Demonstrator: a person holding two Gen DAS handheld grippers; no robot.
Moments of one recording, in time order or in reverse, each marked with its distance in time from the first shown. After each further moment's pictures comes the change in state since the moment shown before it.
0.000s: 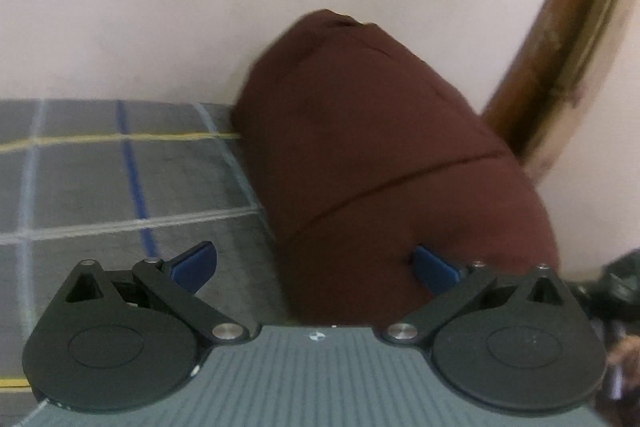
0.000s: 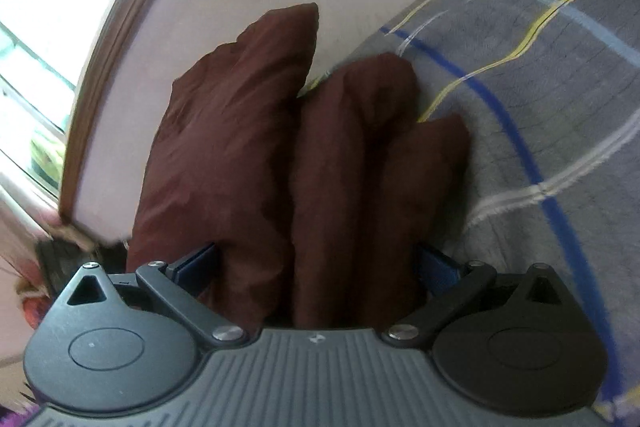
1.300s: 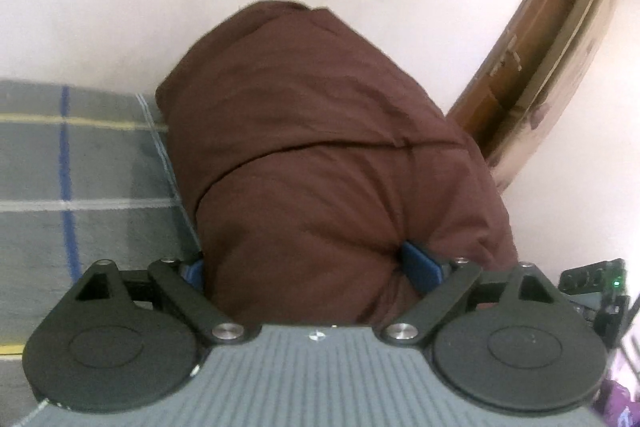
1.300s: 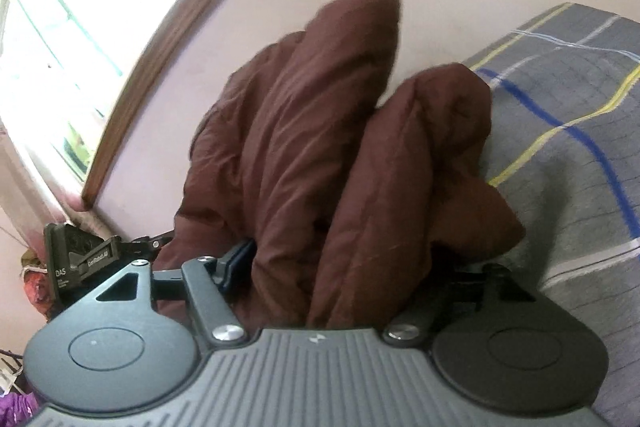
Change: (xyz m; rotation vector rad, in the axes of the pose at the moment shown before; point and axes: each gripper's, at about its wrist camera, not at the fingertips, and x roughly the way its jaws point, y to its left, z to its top) left arm -0.002 -0.033 -0.010 -0.037 -0.046 -0.096; right arm 0.026 0.040 -0.016 -0.186 -0.108 0.082
